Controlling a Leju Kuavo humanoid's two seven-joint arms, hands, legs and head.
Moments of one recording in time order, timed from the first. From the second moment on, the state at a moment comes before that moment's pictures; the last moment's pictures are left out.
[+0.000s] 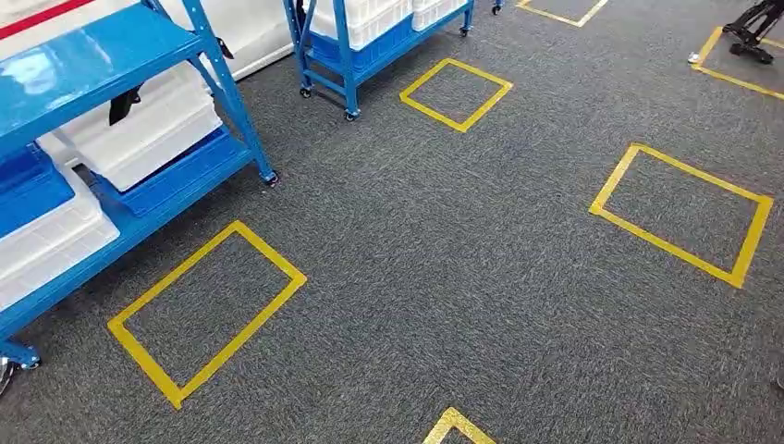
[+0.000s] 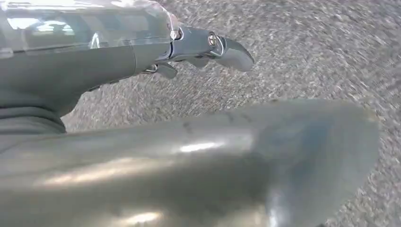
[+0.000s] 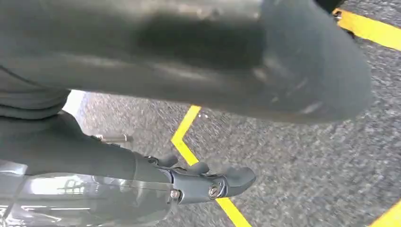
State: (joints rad) left arm -0.06 0.03 -1.37 -0.10 1.50 0.19 -0.39; right arm -0.01 0.20 -1.12 -0.23 1.10 -0.09 -0.08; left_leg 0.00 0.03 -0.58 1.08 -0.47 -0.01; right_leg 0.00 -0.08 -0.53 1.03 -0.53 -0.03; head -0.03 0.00
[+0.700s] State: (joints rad) left arm -0.06 0.02 -1.38 -0.09 1.51 0.19 -0.40; right arm -0.01 0.20 -1.13 -0.23 1.11 -0.09 -0.08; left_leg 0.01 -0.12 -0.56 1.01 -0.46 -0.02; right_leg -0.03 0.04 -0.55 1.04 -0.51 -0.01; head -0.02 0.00
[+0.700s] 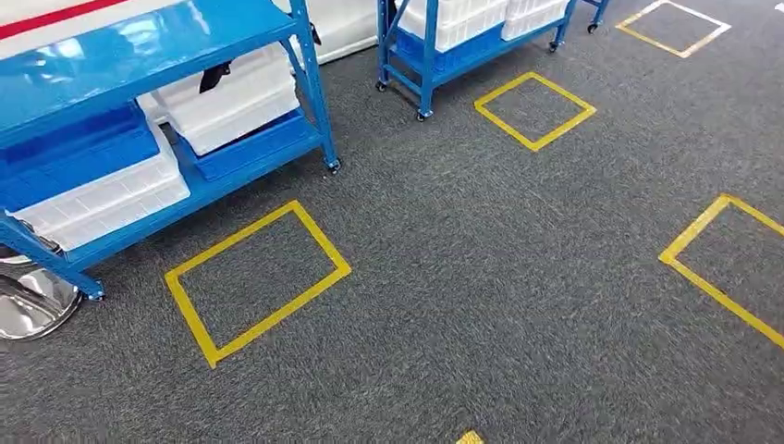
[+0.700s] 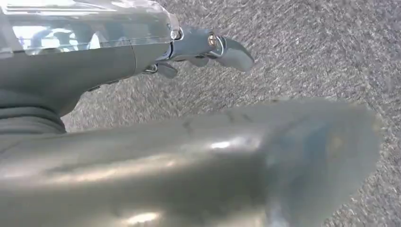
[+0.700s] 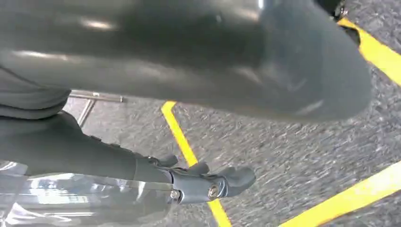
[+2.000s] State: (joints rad) left arm -0.06 0.02 -1.38 -0.09 1.52 0.18 -0.44; right arm -0.01 0.20 -1.16 -0.23 1.13 -0.09 -0.08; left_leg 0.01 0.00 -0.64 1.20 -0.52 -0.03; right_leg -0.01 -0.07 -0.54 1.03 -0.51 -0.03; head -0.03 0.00
